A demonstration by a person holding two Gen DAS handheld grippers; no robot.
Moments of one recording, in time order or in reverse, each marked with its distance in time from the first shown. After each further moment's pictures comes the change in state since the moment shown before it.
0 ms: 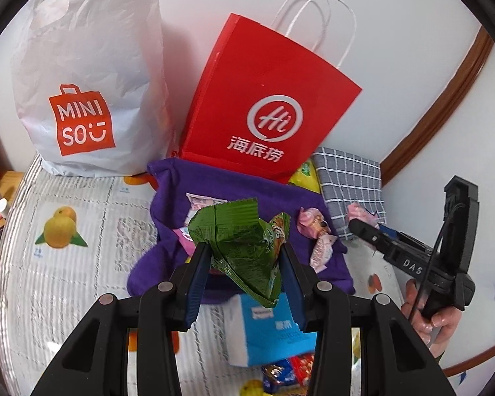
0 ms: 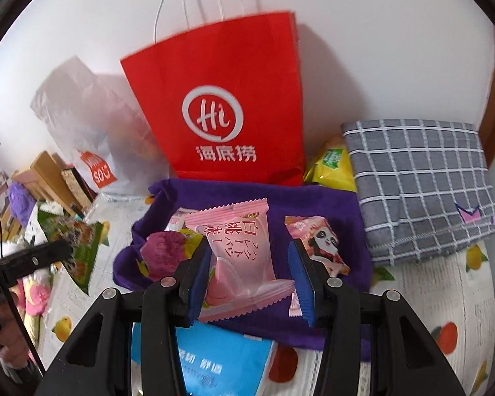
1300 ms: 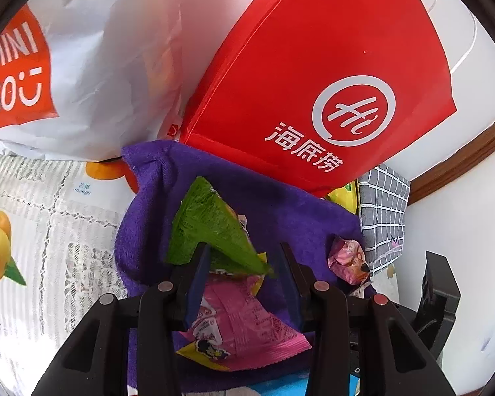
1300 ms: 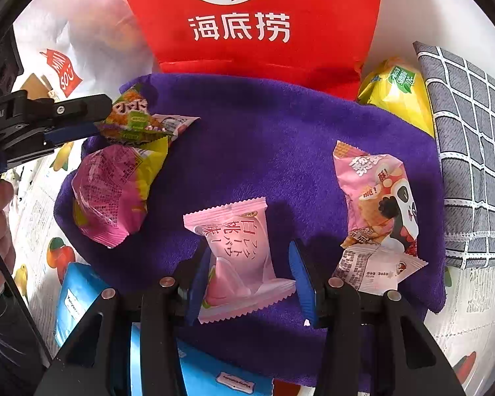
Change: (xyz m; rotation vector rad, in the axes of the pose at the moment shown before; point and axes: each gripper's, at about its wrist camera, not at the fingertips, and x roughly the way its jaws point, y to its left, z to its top) left arm 0.128 0.036 0.037 -0.161 0.127 -0.035; right arm 0.120 0.001 -0.029 -0.136 0.323 0.021
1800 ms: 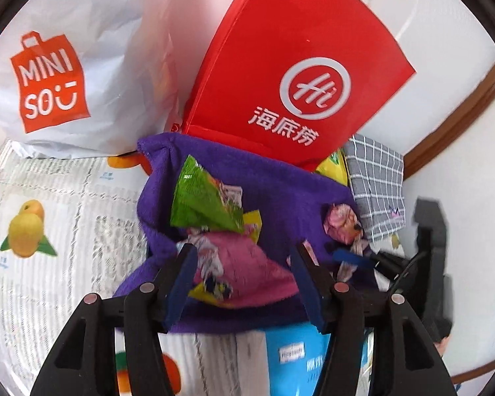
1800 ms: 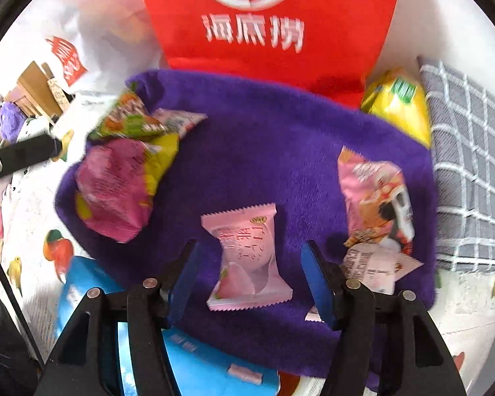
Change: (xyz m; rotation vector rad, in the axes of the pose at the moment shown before) left arm -0.051 -0.013 -0.041 0.122 -0.021 0.048; right arm -0.009 0.020 0.004 -0.046 -0.019 -0.050
